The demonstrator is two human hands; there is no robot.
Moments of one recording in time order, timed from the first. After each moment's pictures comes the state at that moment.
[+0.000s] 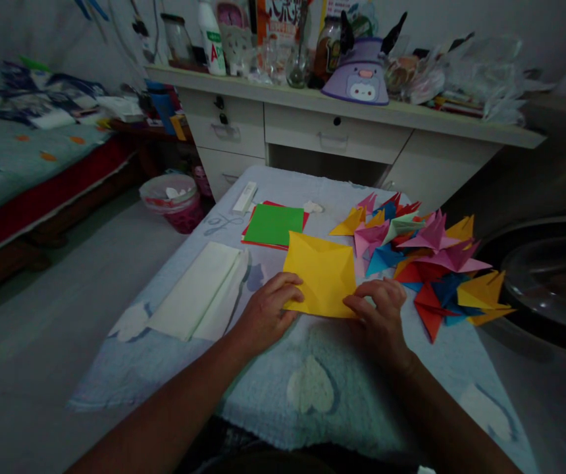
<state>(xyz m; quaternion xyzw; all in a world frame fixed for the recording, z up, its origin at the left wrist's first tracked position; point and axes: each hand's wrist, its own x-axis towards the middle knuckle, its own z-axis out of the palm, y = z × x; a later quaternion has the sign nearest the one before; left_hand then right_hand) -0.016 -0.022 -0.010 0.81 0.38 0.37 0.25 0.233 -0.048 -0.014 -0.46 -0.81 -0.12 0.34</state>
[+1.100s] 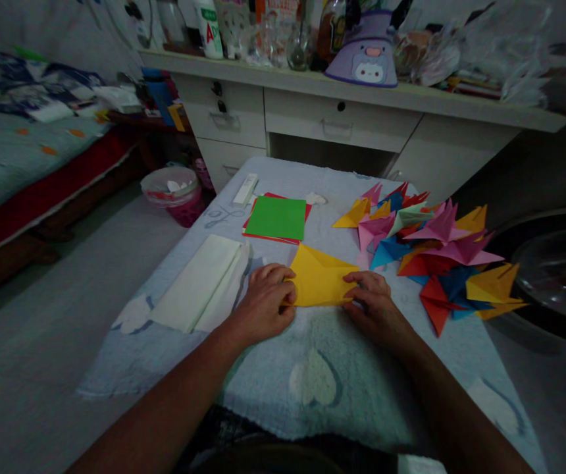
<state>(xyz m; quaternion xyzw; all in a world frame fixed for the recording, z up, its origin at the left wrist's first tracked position) -0.025 -0.016 -0.012 0.85 0.44 0.23 0.18 0.246 -0.037 -0.024 -0.50 -0.82 0.11 0.25</state>
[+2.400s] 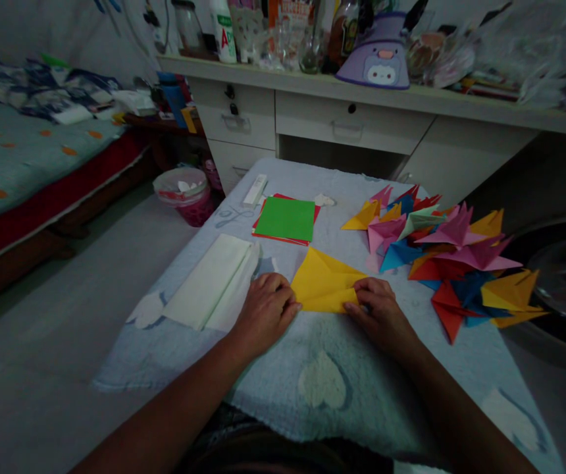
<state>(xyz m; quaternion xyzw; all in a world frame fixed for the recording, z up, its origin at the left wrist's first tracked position) -0.031 -0.032 -0.018 0.82 0.50 0.23 0.16 0.231 -0.036 -0.026 -0.55 -0.79 0.15 0.24</state>
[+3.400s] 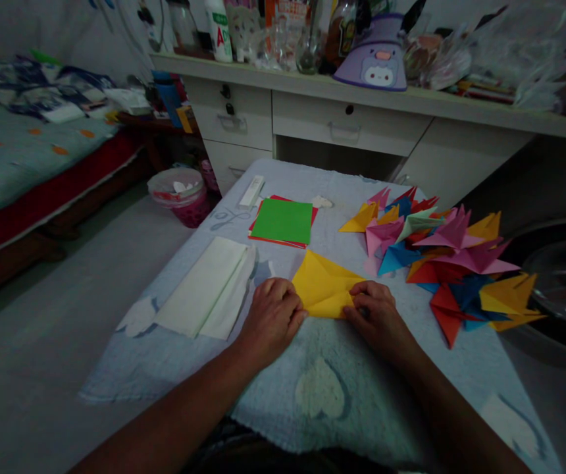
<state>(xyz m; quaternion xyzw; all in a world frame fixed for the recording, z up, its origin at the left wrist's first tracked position) -0.015 -0.035 -0.020 0.82 0.49 0.25 0.15 0.228 -0.038 -0.025 -0.58 -0.77 0.15 0.23</state>
